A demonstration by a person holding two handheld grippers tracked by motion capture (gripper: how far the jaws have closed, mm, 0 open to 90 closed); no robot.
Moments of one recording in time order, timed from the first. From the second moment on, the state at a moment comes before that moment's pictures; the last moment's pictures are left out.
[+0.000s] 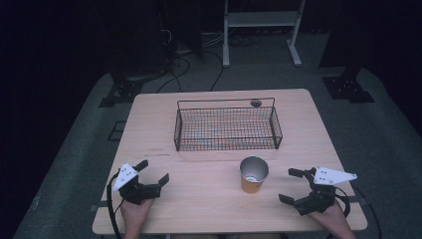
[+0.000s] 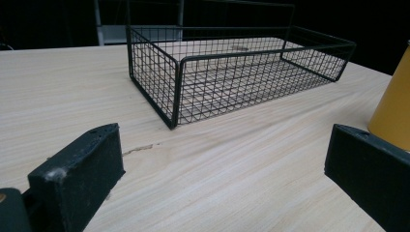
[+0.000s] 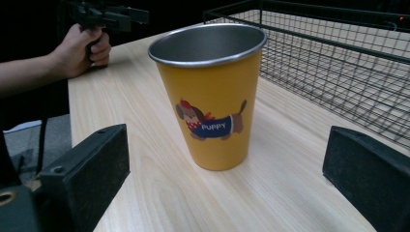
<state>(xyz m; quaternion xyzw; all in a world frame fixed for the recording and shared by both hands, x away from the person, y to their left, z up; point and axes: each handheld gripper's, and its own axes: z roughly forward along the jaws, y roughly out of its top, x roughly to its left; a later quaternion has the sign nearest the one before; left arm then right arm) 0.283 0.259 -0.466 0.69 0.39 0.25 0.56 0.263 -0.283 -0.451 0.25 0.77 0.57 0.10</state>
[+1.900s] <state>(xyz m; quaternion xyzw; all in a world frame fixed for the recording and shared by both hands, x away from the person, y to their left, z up) 0.283 0.259 -0.466 0.69 0.38 0.25 0.56 0.313 -0.192 -0.442 0.22 0.82 0.52 0.07</state>
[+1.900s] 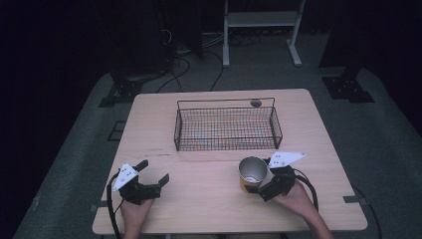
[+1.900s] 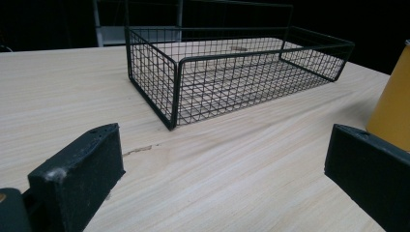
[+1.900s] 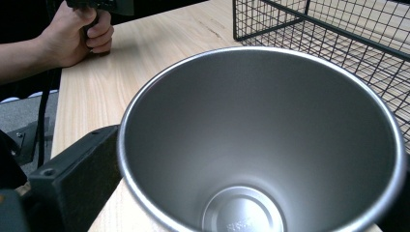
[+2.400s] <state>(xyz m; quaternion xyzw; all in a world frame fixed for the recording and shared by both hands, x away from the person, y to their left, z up) 0.283 0.259 -0.466 0.69 0.38 0.25 0.56 0.316 -0.191 -0.440 0.22 0.82 0.52 0.07</state>
